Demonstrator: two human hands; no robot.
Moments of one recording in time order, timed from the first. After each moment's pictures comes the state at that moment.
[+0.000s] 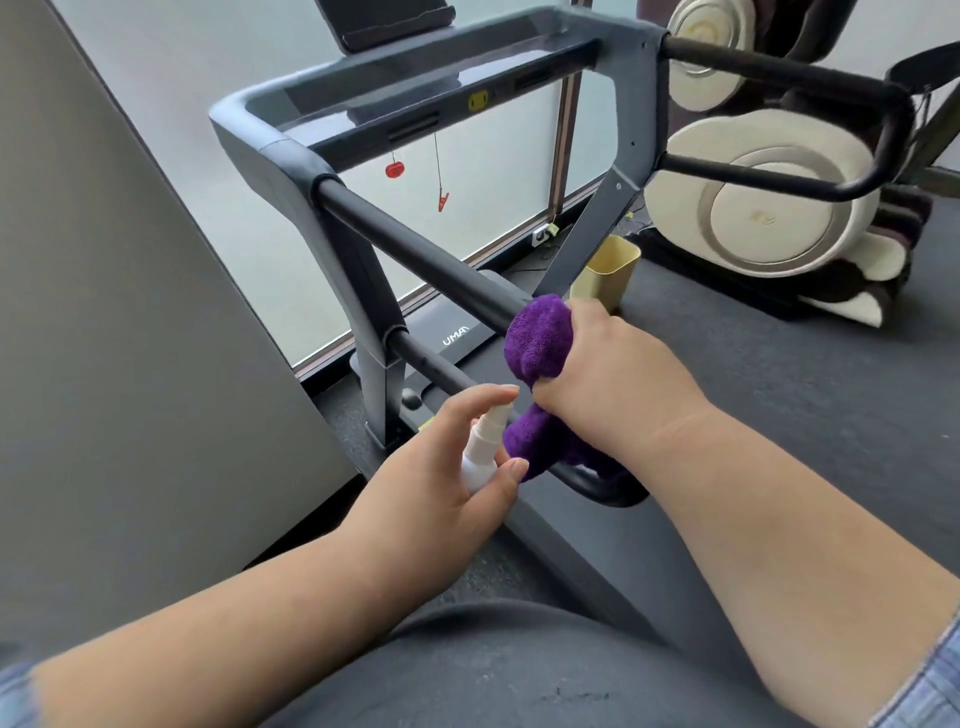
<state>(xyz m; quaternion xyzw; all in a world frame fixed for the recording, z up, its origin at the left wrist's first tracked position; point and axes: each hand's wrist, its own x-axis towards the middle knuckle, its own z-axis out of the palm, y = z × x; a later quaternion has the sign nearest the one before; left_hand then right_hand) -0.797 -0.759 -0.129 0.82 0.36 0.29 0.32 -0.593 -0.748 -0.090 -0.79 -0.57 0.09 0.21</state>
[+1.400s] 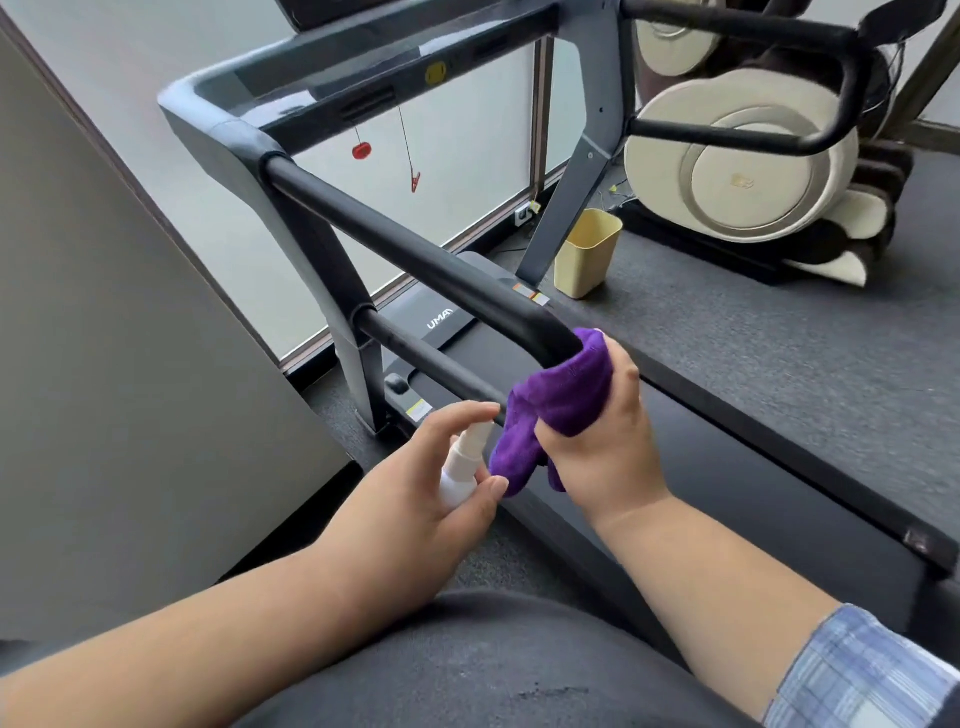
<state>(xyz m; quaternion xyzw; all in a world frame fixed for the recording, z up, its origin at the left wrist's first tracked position) -0.788 -0.798 -0.144 0.84 0.36 0.23 0.33 -0.586 -0.822 -0.192 -0.73 -0.41 0.17 0.52</state>
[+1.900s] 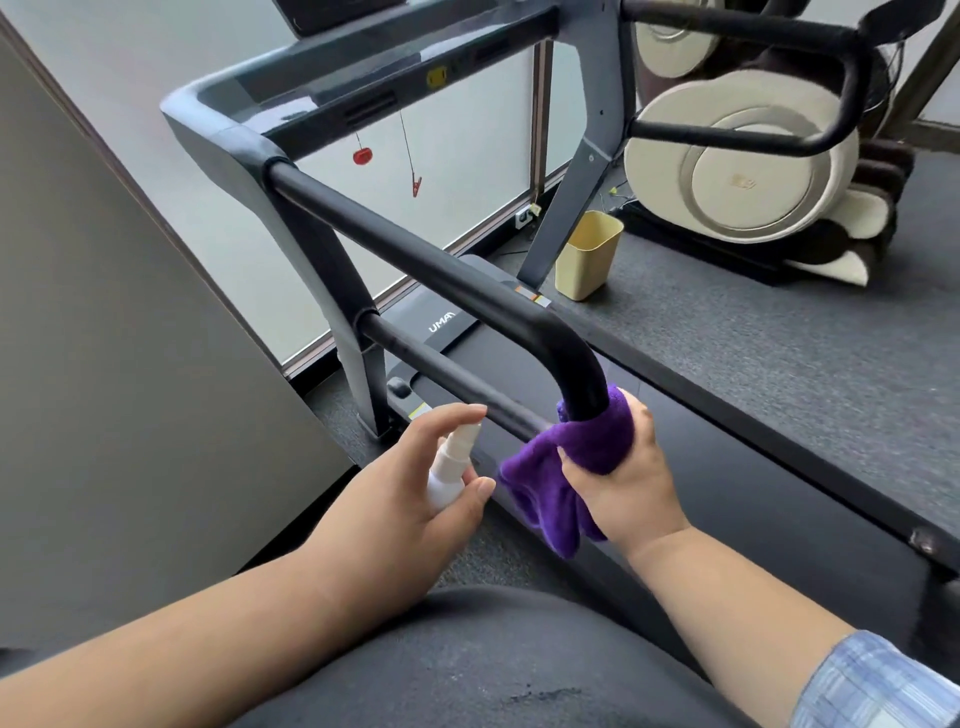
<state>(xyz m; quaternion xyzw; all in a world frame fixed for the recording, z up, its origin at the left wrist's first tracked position) -0.798 -0.791 -0.140 0.85 0.36 0.24 0.32 -0.575 -0.845 -0.232 -0.74 -0.36 0.27 0.50</state>
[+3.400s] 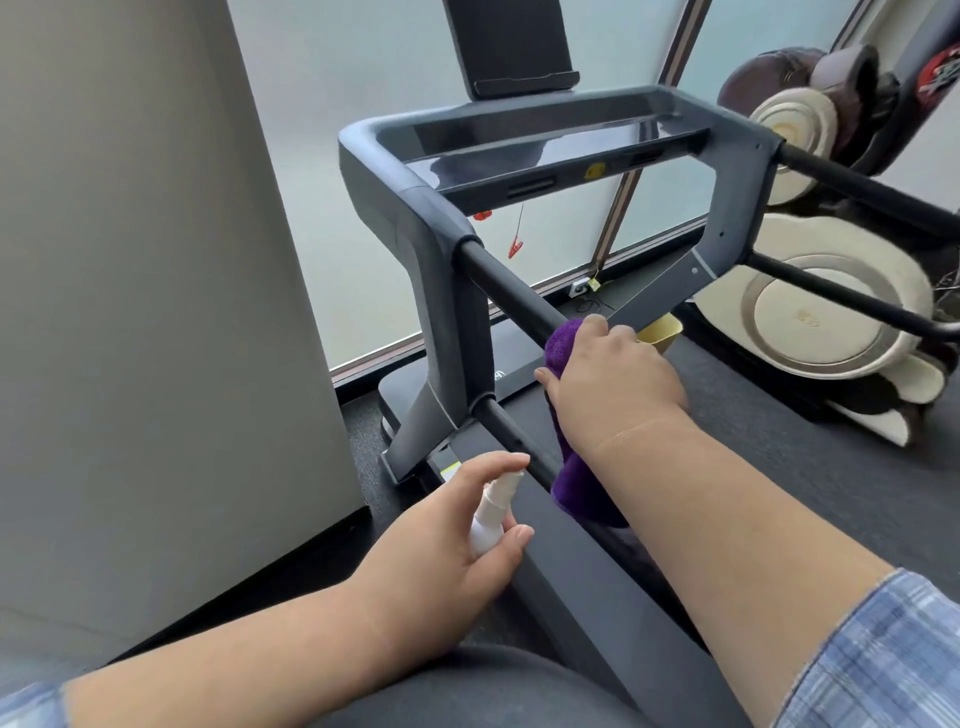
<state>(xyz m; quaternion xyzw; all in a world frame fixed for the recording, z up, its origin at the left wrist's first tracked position) -0.889 -0.650 -0.154 0.78 0.38 0.30 0.40 -0.693 -0.575 -0.089 -0.81 -0.57 -0.10 0.03</state>
